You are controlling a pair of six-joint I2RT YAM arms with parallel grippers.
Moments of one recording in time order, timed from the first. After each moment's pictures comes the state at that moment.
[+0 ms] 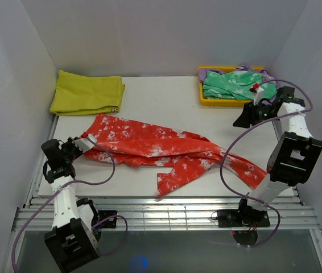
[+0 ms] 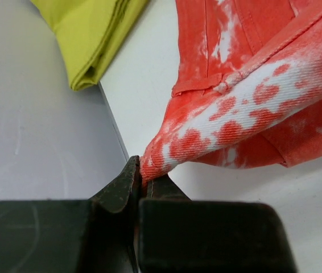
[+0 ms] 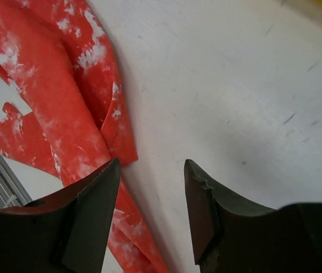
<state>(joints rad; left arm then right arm) 0.44 0.85 0.45 -0.13 0.40 1.16 -0.34 1.71 1.52 -1.04 -0.97 -0.79</state>
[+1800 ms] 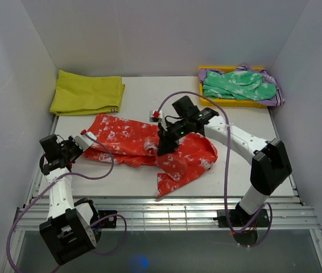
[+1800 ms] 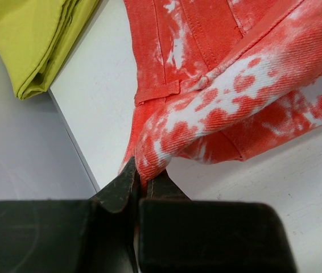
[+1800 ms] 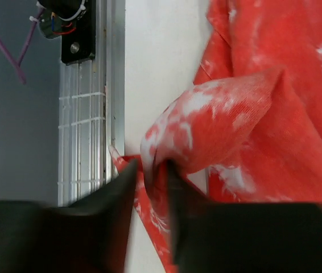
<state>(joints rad) 0.44 0.92 0.56 -0.33 0.50 1.15 0.66 1.61 1.37 -0.72 -0.90 -0.45</state>
